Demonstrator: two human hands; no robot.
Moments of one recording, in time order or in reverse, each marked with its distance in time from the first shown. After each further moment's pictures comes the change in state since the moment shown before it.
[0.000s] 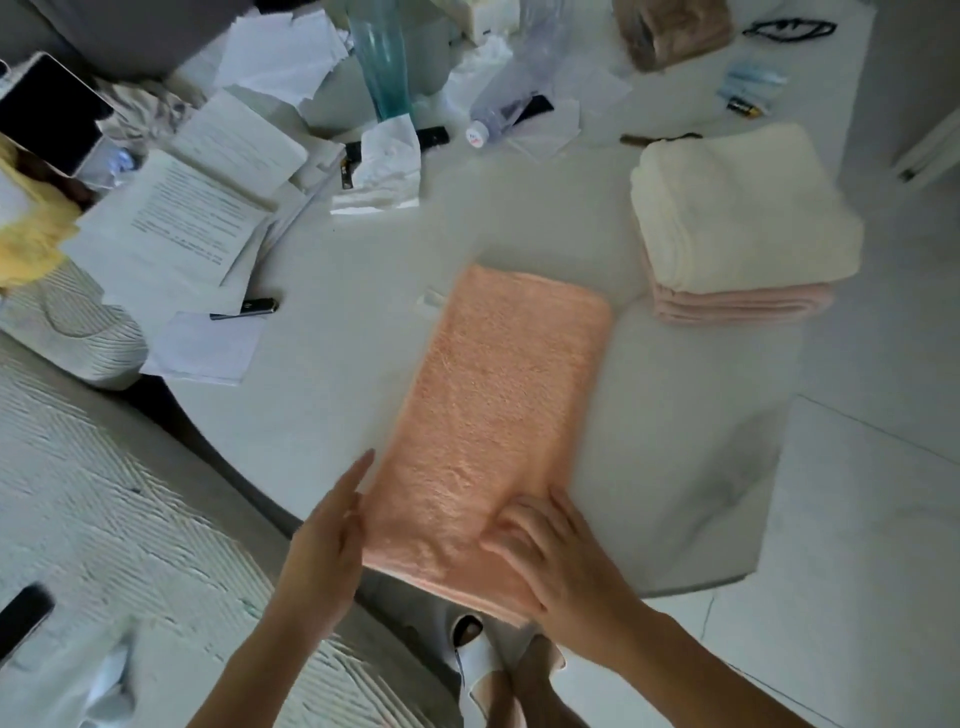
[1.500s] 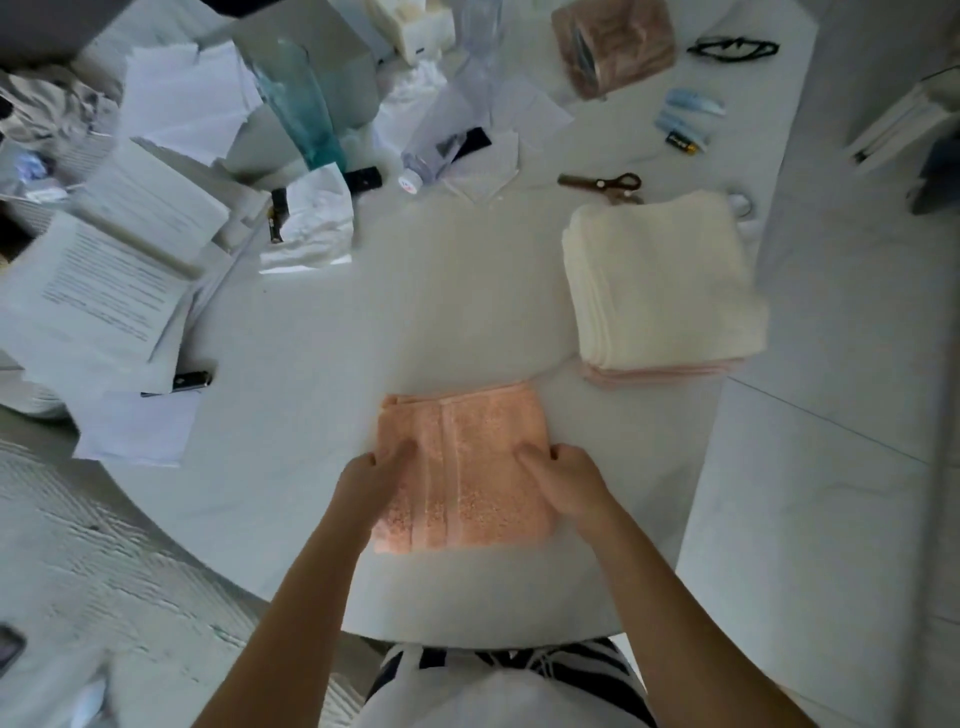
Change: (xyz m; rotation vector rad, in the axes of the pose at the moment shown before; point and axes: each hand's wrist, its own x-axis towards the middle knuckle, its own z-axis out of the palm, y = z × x) left_hand 0.139 0.137 0.031 -0.310 -0.247 -0.674; right_hand 0.095 0.115 -0.118 0.798 -0.103 1.294
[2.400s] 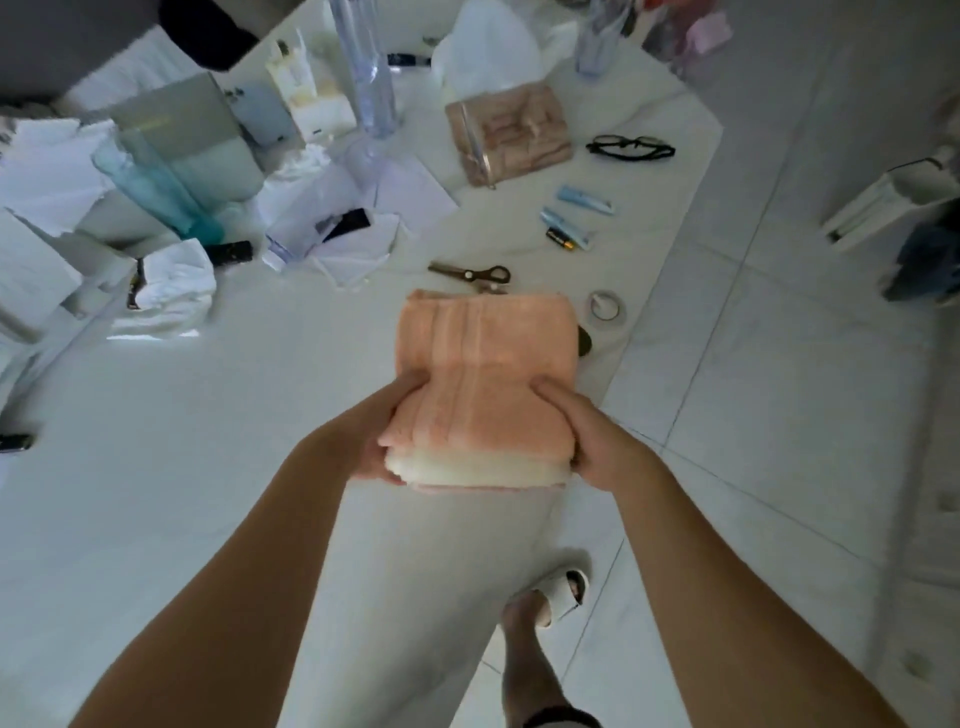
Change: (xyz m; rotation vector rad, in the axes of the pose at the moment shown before) left_hand 0.020 0.221 0.172 -0.390 -0.448 -0.148; right_hand 0.130 -0.026 -0.286 0.453 -0.370 0.023
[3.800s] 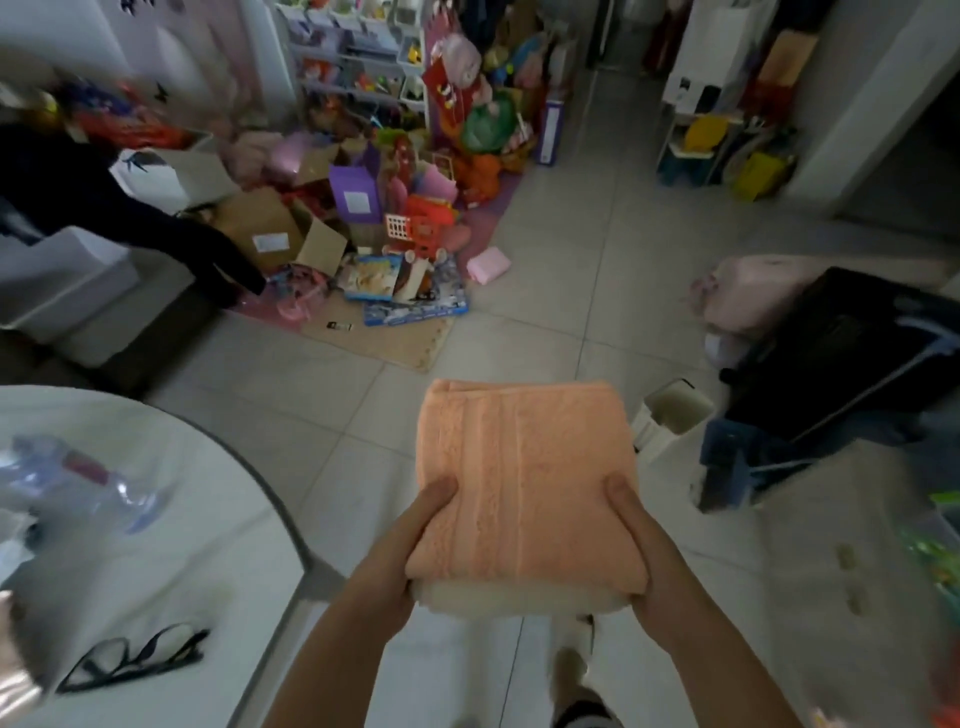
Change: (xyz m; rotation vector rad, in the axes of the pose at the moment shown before) left_hand 0.229 0.452 0.696 0.030 -0.368 0.444; right_hand 0.035 -0.447 -0.687 0.317 0.194 -0.470
